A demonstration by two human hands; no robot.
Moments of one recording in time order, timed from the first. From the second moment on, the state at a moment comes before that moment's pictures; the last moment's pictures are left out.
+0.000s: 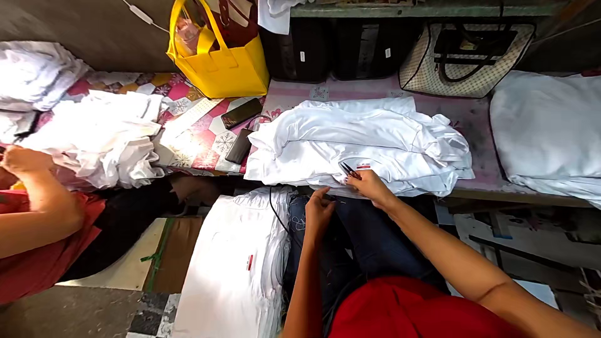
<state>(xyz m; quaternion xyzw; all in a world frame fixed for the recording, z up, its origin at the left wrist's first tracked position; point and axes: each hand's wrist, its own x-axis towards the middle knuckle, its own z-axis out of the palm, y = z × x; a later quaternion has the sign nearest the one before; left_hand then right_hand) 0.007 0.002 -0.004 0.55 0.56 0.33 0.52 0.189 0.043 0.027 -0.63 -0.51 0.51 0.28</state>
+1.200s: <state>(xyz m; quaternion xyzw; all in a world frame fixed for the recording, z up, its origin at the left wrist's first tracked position) 0.041 0.040 -0.016 0.67 0.56 0.26 0.42 0.190 0.057 0.034 -0.64 -0.61 0.39 0.25</state>
